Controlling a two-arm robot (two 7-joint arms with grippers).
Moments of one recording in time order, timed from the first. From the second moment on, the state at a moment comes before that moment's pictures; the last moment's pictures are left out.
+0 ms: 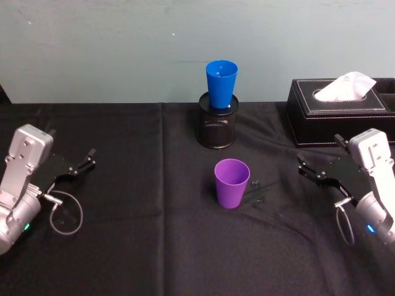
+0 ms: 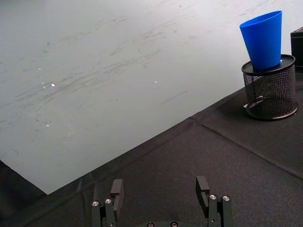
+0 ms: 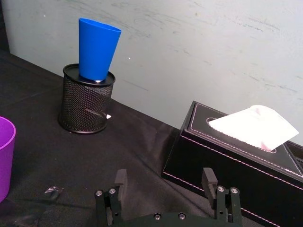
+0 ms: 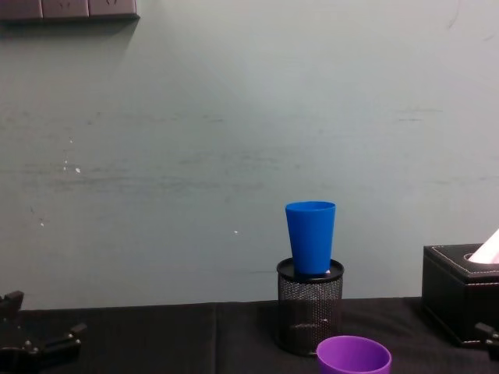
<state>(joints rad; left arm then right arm) -0.20 0.60 0.45 -1.41 -0.25 -0.12 0.03 0.20 0.60 -0.45 -1.41 0.25 -0.12 -0.03</state>
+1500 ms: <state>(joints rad) -0.20 0.60 0.45 -1.41 -0.25 -0.12 0.03 0.20 0.60 -0.45 -1.41 0.25 -0.12 -0.03</state>
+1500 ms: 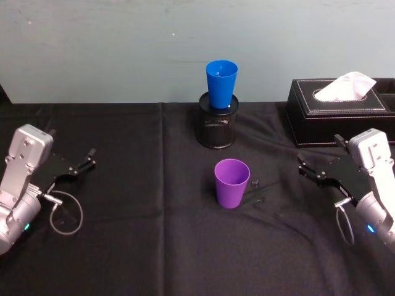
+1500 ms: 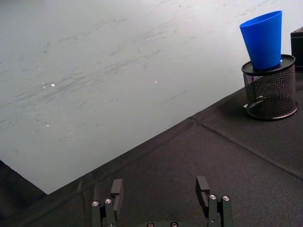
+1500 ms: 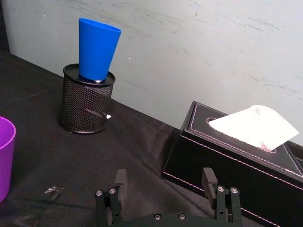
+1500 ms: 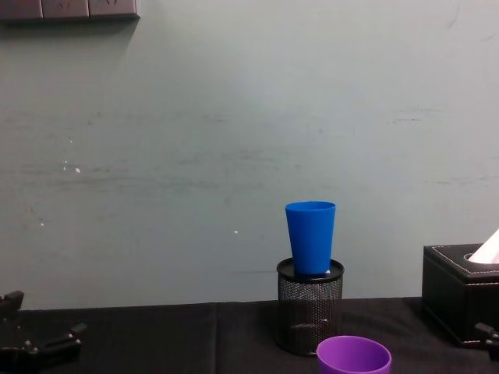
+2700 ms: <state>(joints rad) -0.20 0.60 0.45 -1.41 -0.25 -0.12 0.03 0.07 0.57 -0.46 -1.48 0.42 -0.23 0.39</state>
